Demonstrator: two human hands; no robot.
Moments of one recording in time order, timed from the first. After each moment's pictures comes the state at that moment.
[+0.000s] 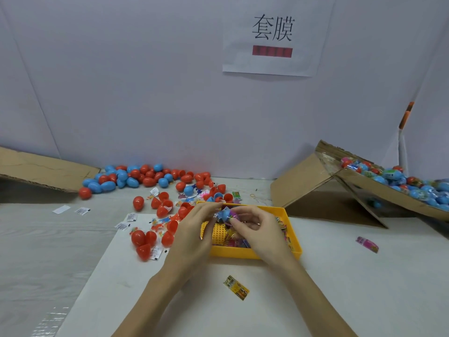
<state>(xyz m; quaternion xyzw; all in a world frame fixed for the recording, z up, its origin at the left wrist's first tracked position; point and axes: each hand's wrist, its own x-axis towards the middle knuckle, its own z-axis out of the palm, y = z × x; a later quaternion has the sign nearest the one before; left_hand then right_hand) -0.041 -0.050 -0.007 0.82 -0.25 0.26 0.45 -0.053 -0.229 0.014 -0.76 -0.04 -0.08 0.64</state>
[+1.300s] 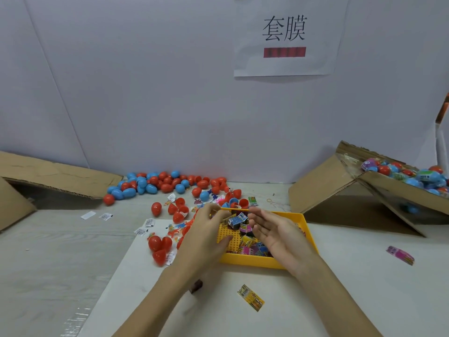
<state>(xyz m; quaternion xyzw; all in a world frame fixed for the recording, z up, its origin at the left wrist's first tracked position) -0.017 -0.042 -0.009 0.92 -0.21 0.21 0.25 -0.023 -0.244 0.011 -0.44 0.04 0.09 0.89</state>
